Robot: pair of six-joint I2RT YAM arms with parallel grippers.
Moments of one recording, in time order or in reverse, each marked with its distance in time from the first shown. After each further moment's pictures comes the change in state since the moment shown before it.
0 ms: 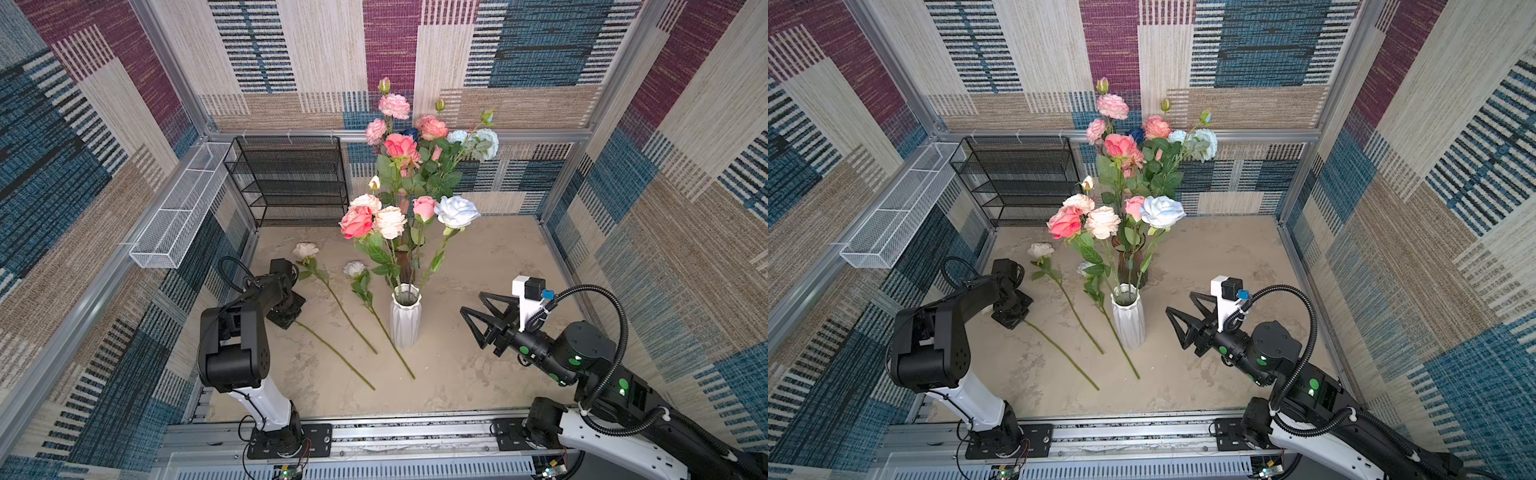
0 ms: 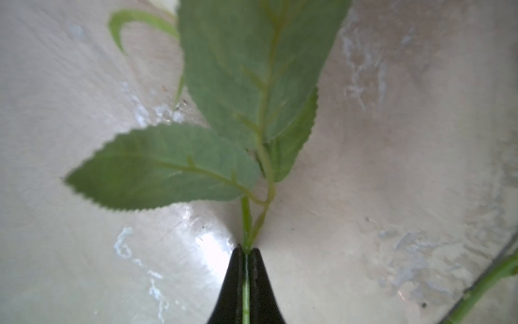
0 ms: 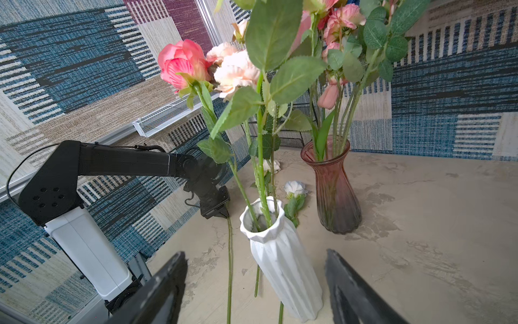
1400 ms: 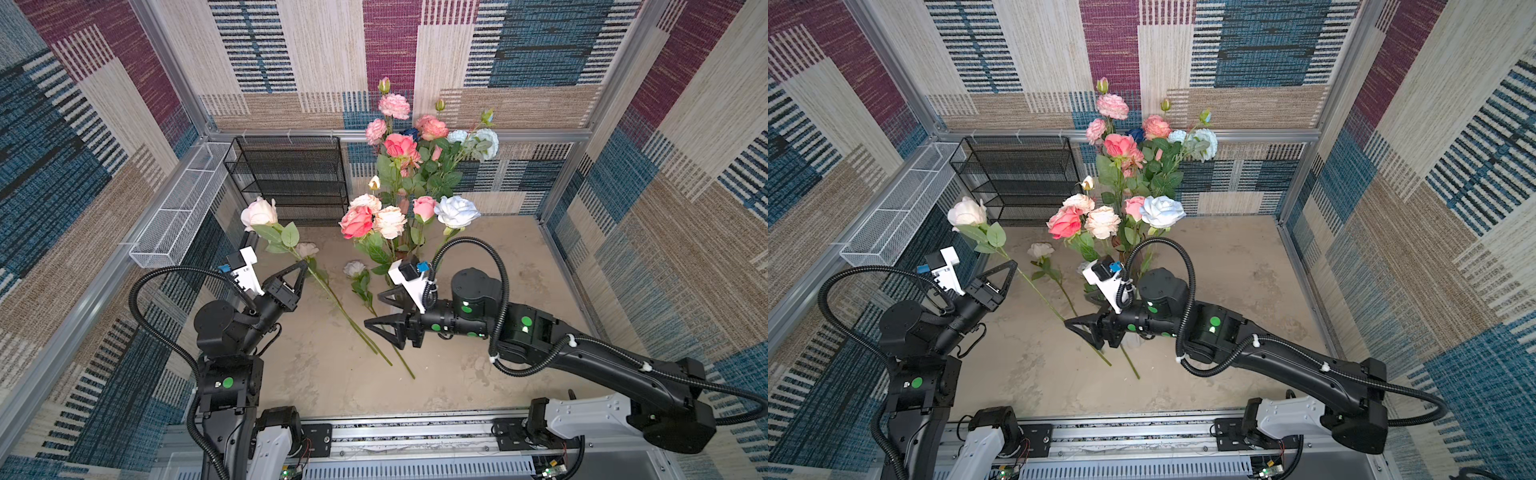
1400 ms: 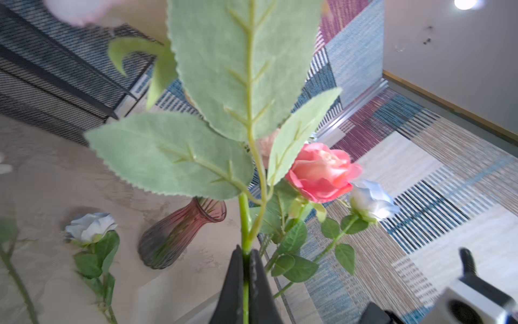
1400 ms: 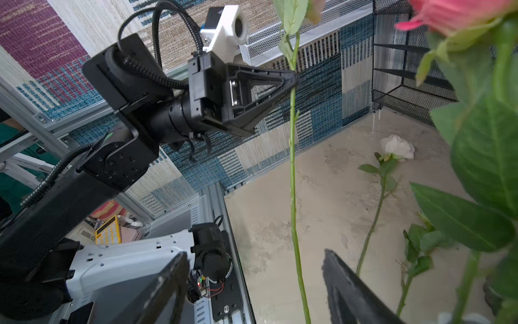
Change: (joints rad) left arm -0.020 -1.091 -0.215 0.617 0.759 0.012; right arm 0.168 0.764 0.560 0.010 -0.374 -0.104
